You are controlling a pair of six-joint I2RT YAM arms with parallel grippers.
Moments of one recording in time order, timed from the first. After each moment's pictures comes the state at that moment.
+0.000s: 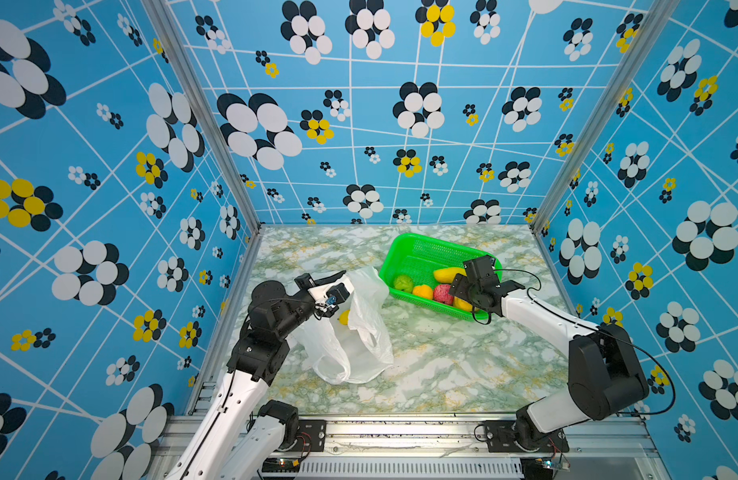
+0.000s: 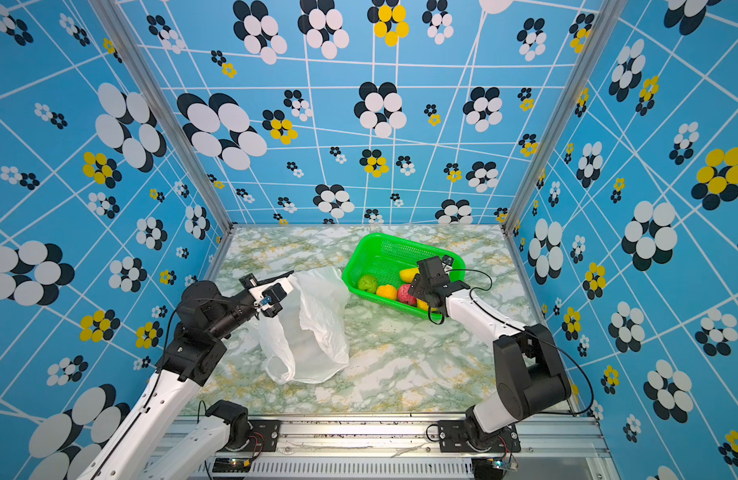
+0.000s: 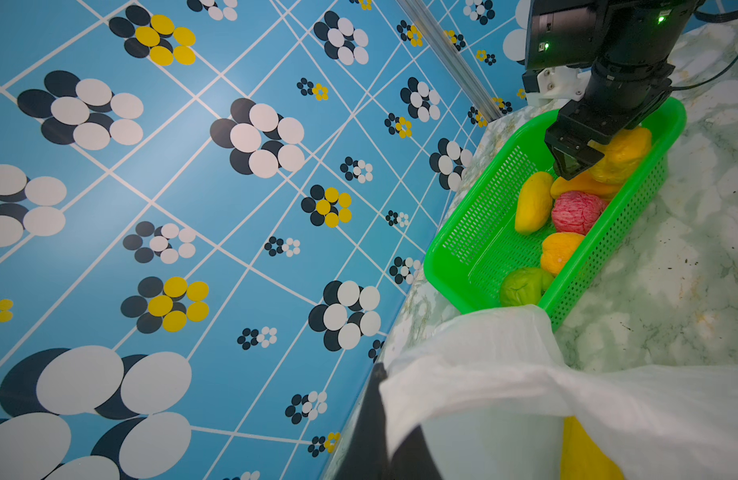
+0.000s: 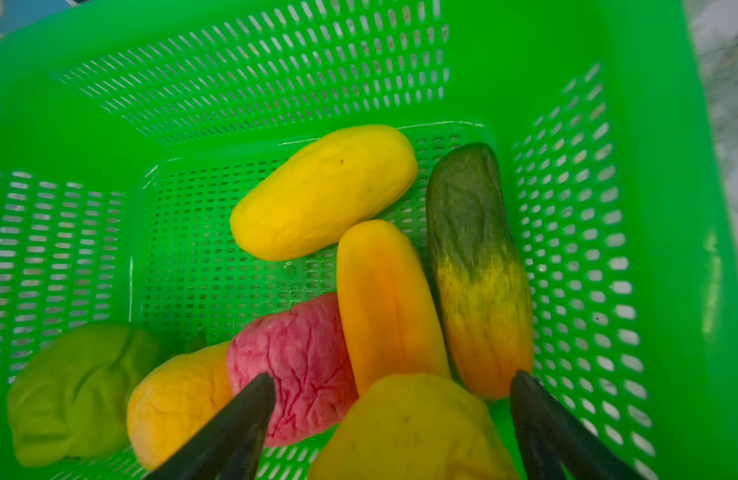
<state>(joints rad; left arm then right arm) -0.28 0.77 0.77 -0.06 0.44 0.83 0.36 1.52 0.98 -0.39 0.26 0.71</state>
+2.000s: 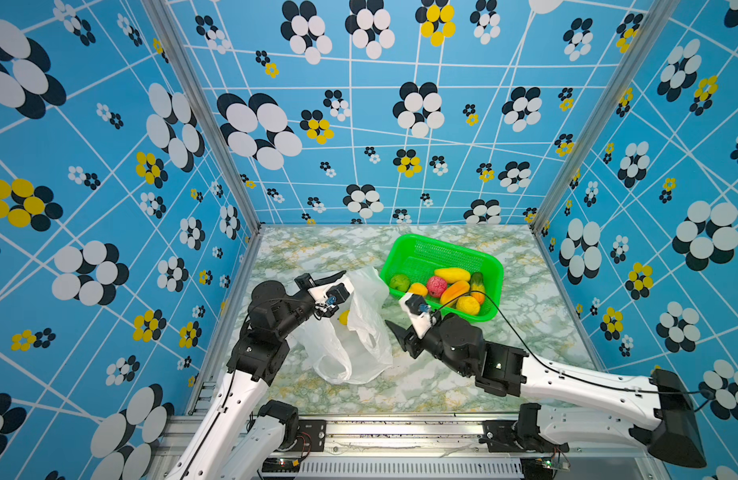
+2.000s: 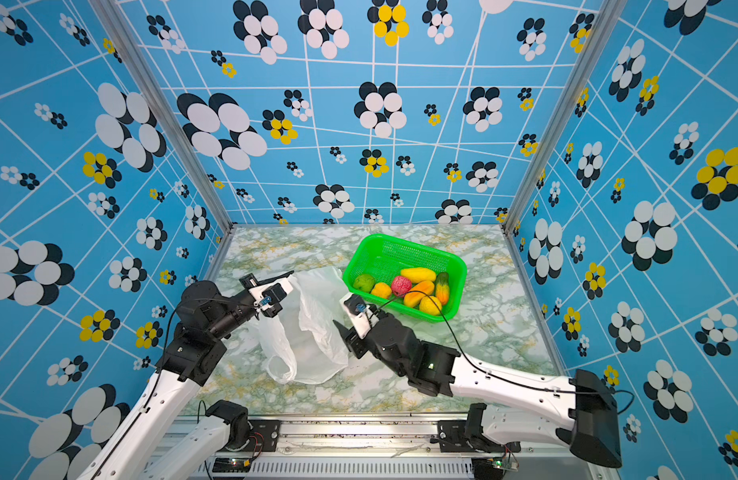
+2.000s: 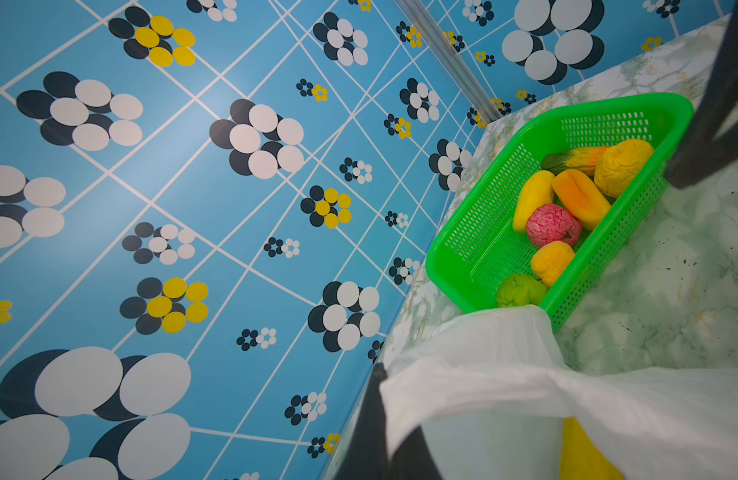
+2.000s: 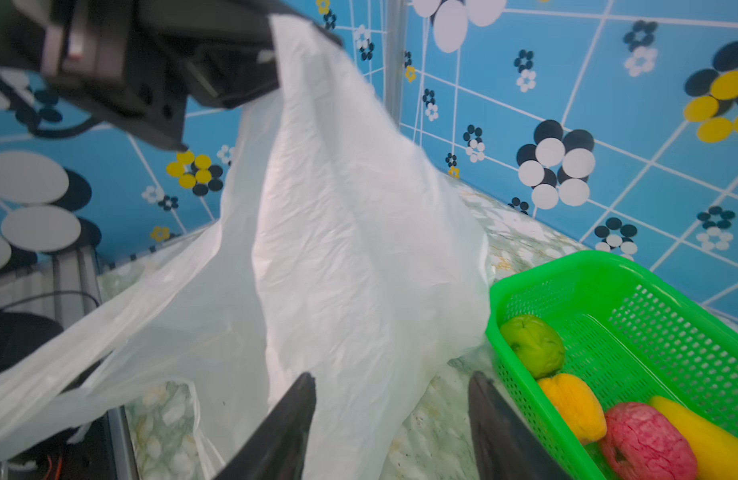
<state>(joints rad) -0.27 0.77 0.77 -0.06 0.45 0.83 1.24 1.19 0.82 0.08 0.42 -0.03</state>
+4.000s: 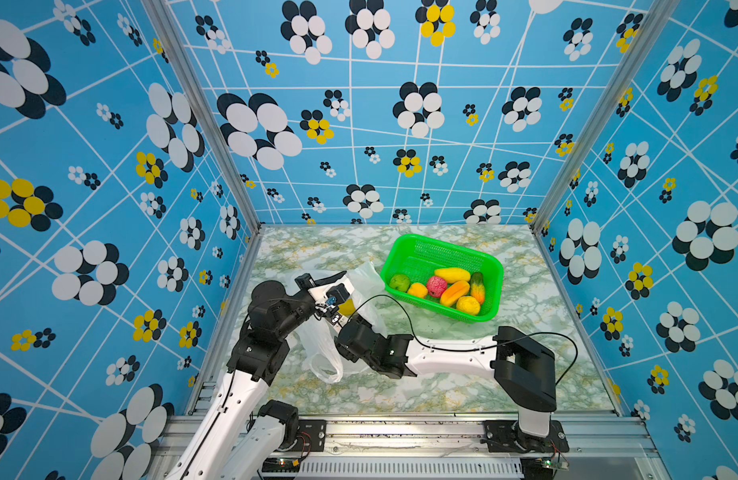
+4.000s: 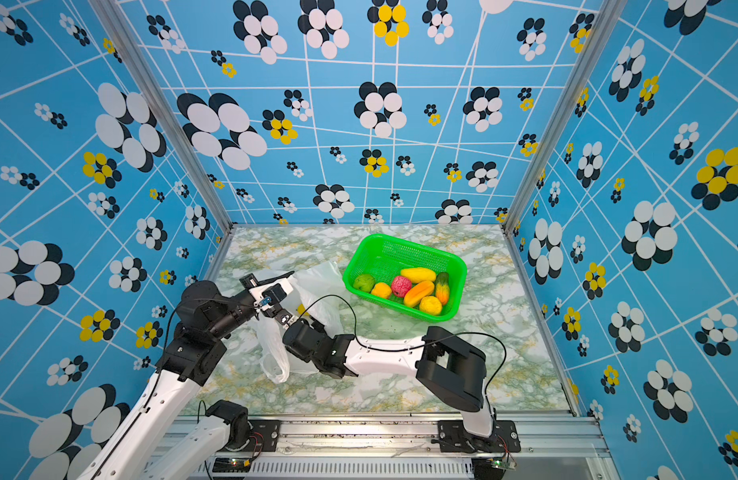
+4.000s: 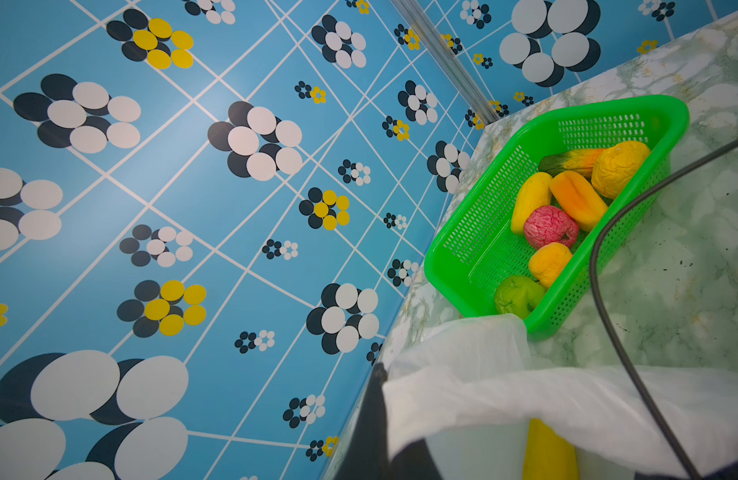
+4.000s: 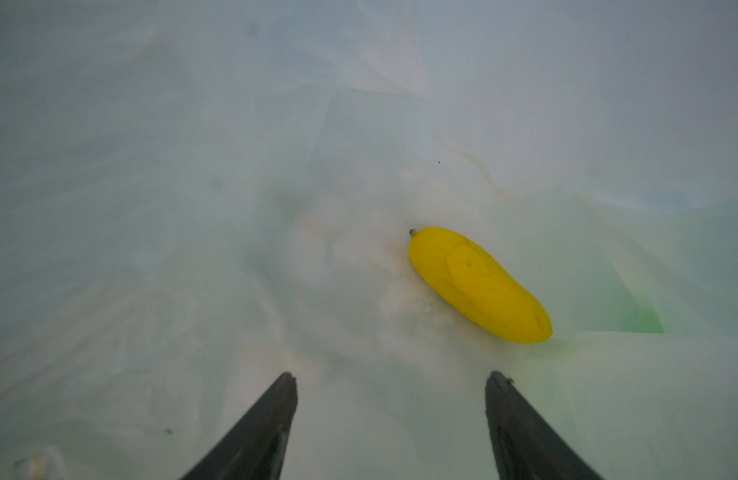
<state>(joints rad) -0.27 0.77 0.77 -0.06 0.46 0.83 1.25 1.94 1.31 -0.07 0.50 0.05</state>
